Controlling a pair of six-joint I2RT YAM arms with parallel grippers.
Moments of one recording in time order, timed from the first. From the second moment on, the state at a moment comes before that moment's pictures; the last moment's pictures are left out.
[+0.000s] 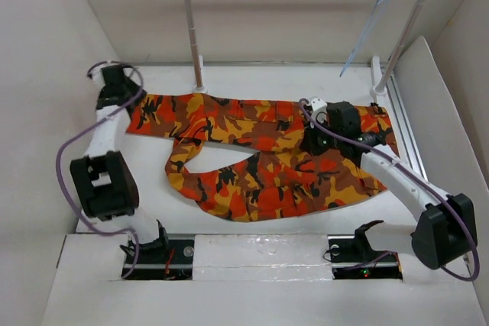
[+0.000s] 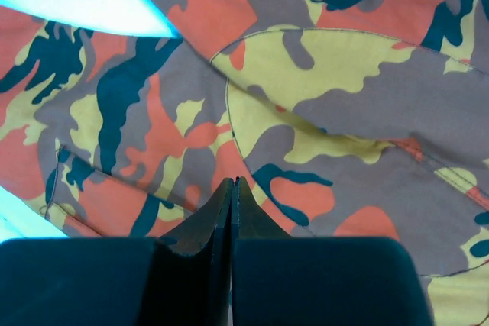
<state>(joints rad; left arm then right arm) 0.26 1.66 1.30 -0.31 -0.13 -0.67 0.39 1.25 0.92 -0.40 -0.30 0.00</state>
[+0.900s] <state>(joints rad) -0.14 1.52 0.87 -0.51 -0.18 -0.56 0.49 1.11 0.79 -0.39 -0.38 0.02</state>
